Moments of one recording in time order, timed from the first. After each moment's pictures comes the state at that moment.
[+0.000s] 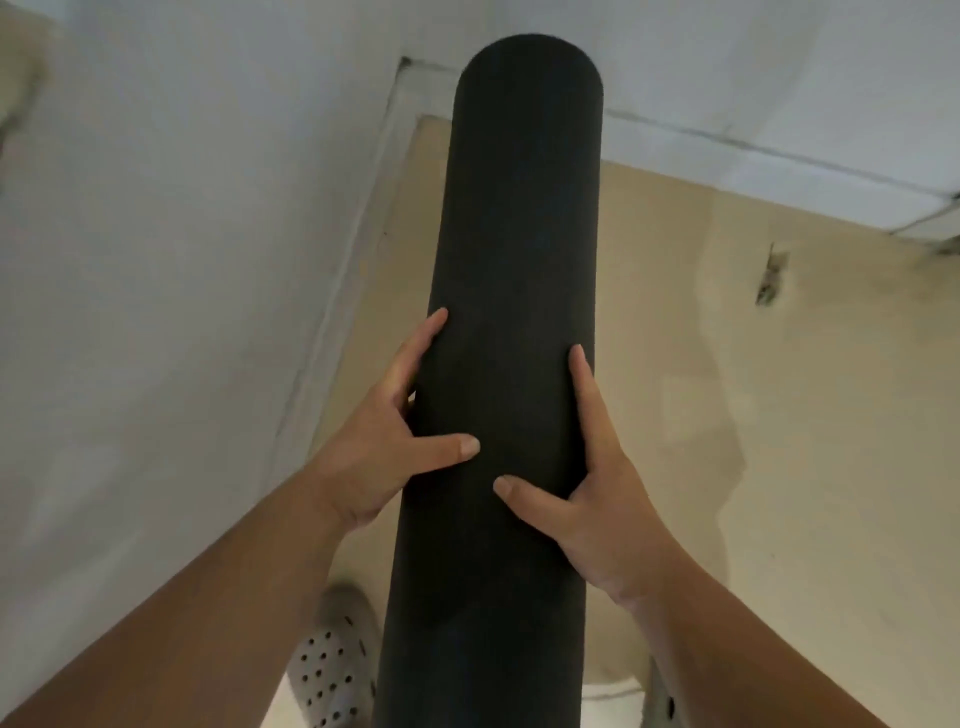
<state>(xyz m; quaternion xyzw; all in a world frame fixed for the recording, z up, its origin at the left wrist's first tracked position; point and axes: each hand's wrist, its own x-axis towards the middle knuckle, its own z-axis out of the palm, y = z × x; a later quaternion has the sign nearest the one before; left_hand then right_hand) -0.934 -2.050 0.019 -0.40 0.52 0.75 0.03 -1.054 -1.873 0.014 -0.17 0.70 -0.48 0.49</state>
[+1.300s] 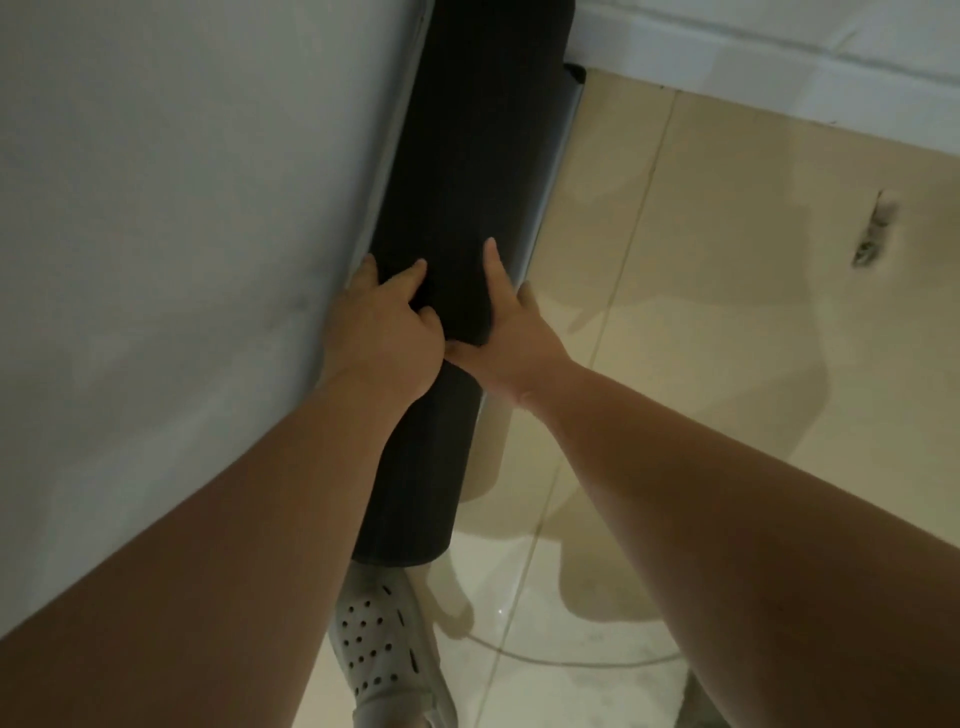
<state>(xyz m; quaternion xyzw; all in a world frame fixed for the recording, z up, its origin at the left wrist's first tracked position) -0.954 -2.111 -0.038 -0.54 0.79 0.24 0.15 -1.055 -2.021 -0.079 -0.26 0.77 -0.26 0.52</state>
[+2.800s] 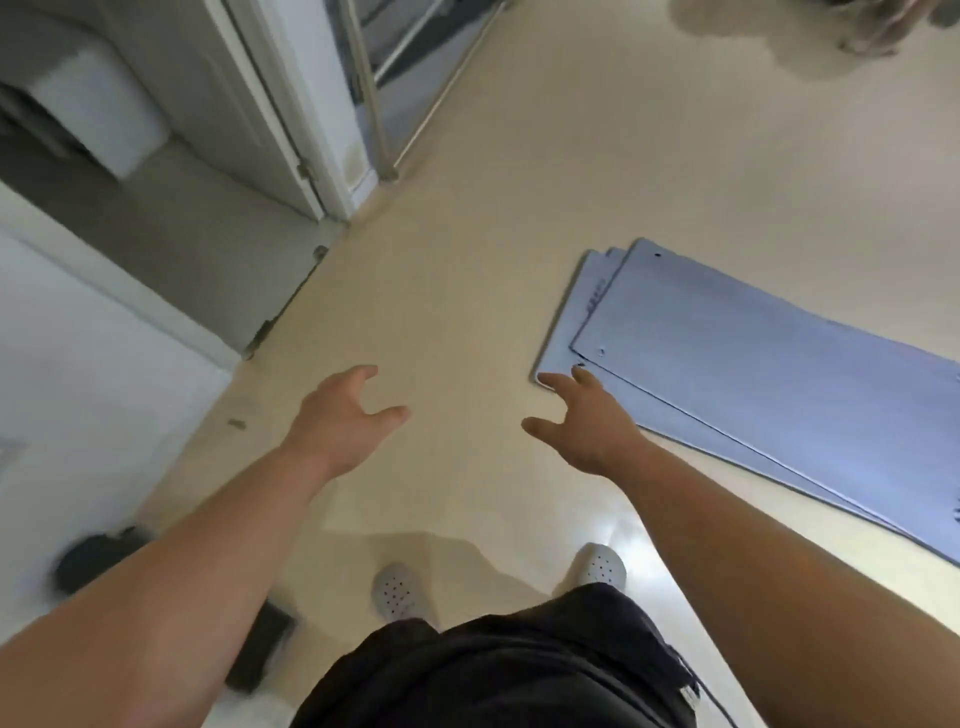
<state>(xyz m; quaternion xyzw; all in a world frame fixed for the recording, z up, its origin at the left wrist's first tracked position) -0.864 -1.498 0.682 0.12 0.91 0.23 0.31 -0.707 -1.253 0.667 0.31 0.86 -0.34 0.21</state>
